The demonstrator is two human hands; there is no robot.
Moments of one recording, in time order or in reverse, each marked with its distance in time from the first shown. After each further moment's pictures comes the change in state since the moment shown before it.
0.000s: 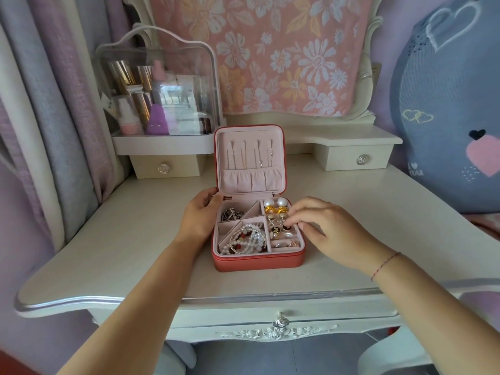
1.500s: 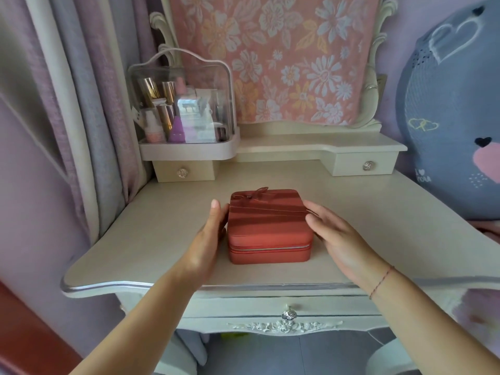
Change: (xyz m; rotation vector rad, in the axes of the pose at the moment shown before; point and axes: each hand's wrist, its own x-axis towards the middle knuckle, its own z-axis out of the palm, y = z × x) left_hand -0.073 0.016 -0.022 -0.271 -0.412 -0.015; right_hand -0.015 -0.026 0.015 1.062 0.133 0.466
